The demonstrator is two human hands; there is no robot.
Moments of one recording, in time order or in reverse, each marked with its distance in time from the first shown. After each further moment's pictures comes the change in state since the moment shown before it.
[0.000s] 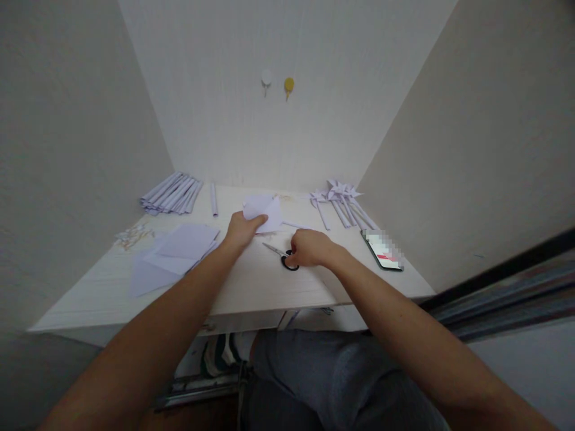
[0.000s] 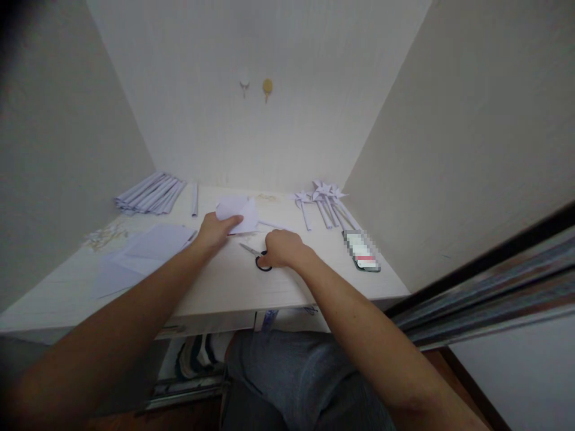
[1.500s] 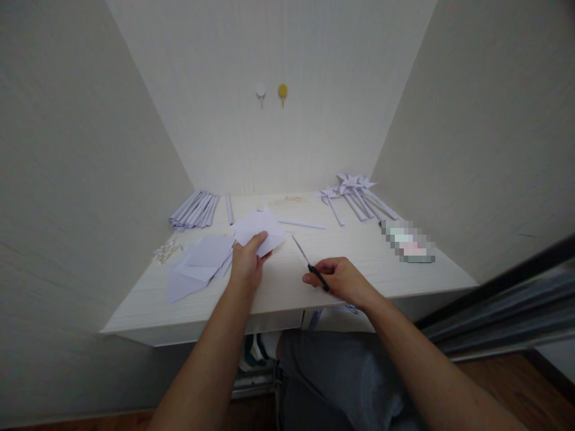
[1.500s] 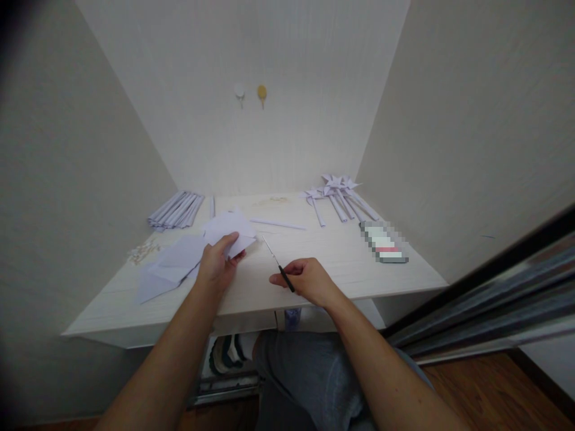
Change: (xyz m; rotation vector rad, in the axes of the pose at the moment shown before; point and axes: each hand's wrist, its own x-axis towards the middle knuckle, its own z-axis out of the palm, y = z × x) left_hand -0.079 0.024 -0.008 -0.370 0.025 -0.112; right_hand -0.080 0.025 0.045 0.905 0.058 0.170
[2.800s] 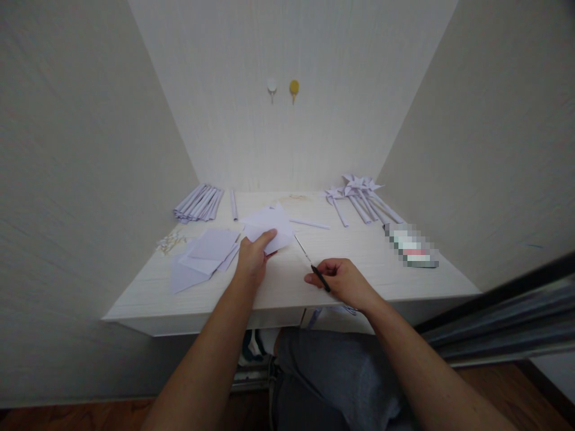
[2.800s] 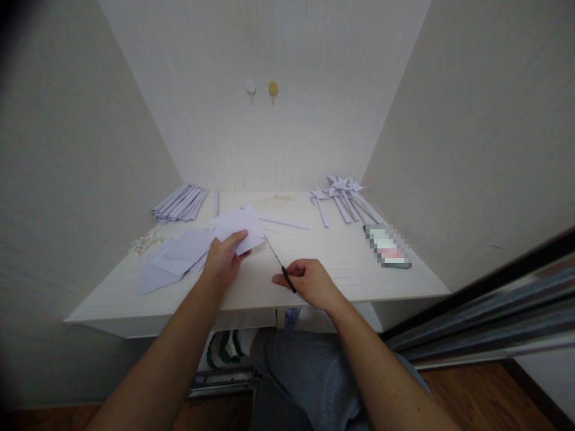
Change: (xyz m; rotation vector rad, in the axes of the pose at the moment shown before) left_hand -0.003 0.000 0.001 0.013 -0.038 -0.028; right_hand 0.002 0.005 0.006 -0.061 0.020 -0.070
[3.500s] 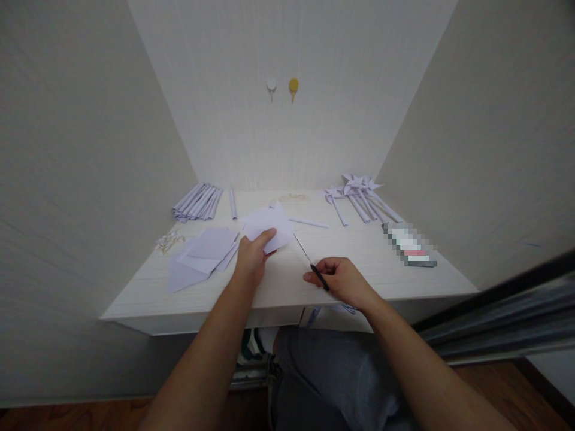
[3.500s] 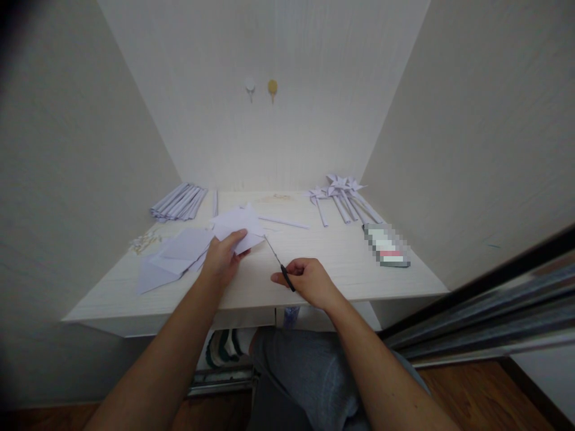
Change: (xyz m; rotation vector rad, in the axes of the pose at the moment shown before) left_hand 0.001 -0.001 -0.001 0.030 0.000 0.008; right_hand 0.001 0.002 -0.001 -0.017 -0.004 -0.007
